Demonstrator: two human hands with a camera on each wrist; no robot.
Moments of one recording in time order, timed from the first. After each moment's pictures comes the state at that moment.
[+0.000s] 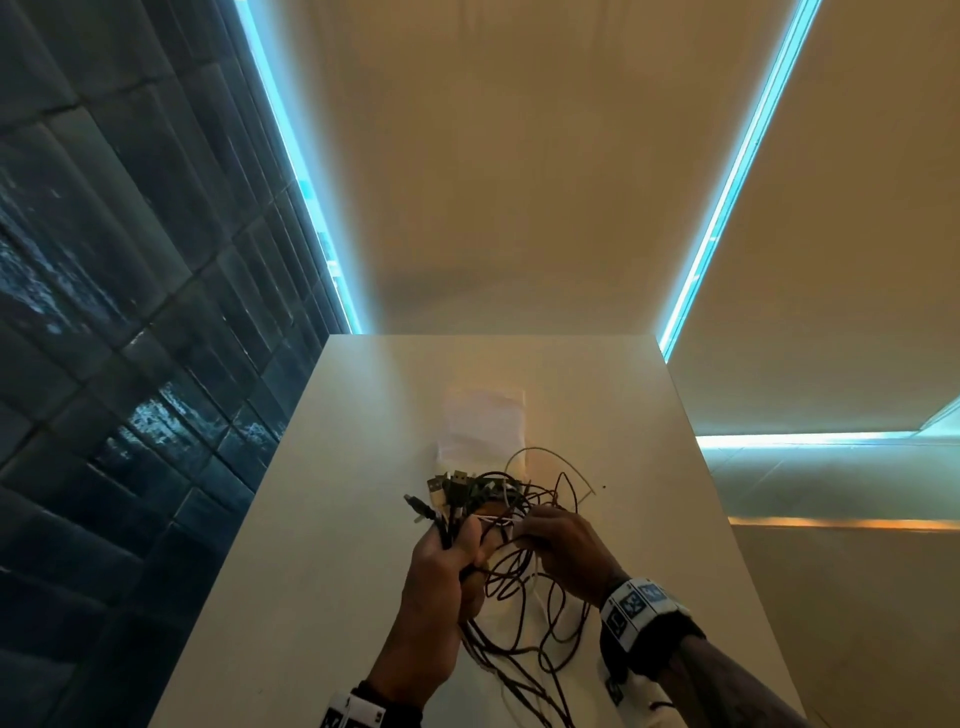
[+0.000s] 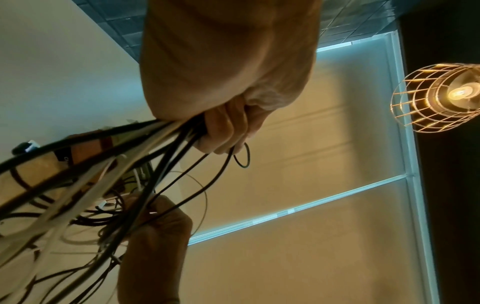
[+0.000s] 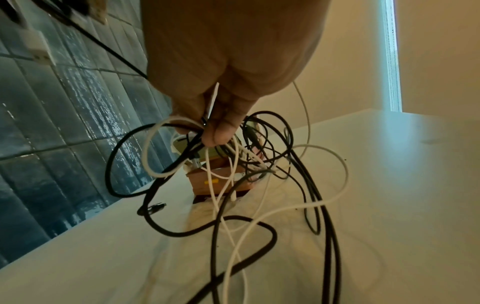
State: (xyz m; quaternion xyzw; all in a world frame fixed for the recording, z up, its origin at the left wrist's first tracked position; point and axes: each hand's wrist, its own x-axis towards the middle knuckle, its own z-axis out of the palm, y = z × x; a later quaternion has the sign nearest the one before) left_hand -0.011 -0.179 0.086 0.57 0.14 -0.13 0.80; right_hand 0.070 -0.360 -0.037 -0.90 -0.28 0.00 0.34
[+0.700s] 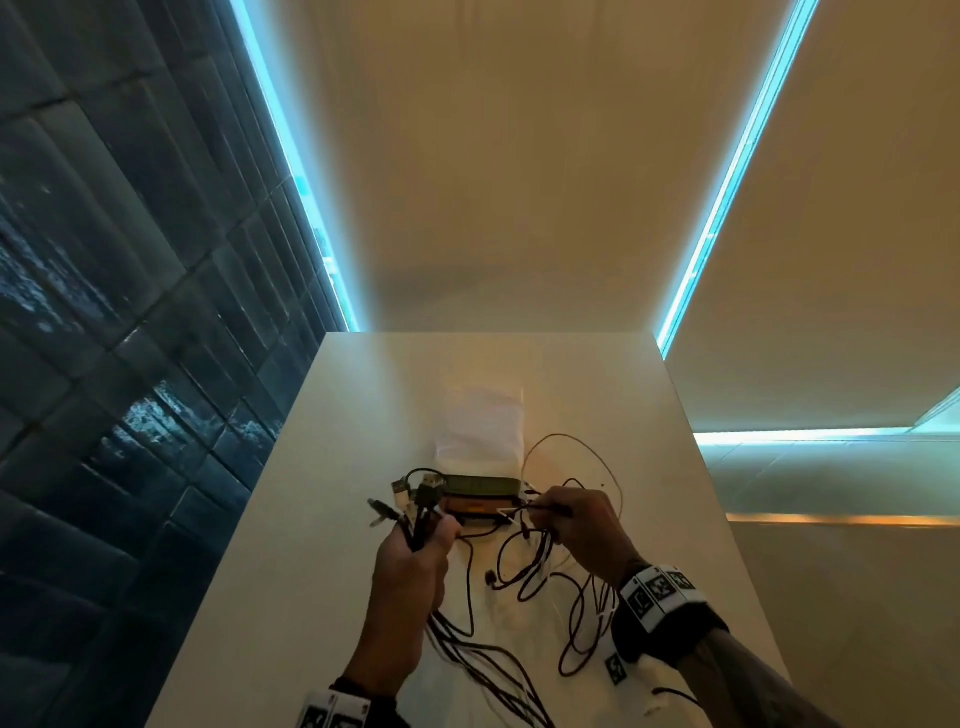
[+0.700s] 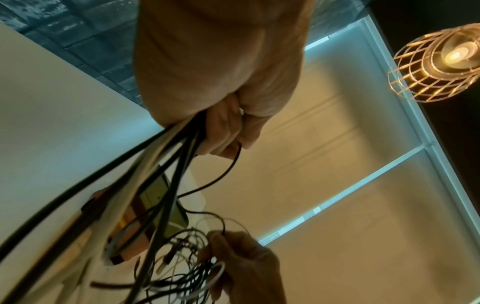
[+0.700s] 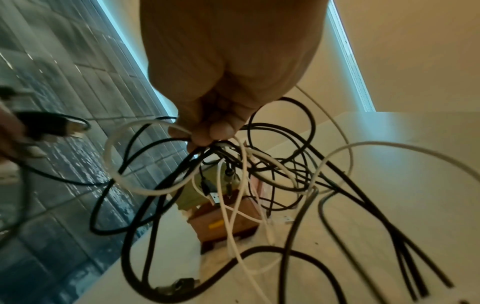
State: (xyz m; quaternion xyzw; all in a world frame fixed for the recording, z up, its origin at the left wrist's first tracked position) left_hand 0.001 -0.158 0.066 0.65 0.21 -0.04 0.73; right_hand 0.080 -0.373 -0.014 -0.87 -0.13 0.01 0.48
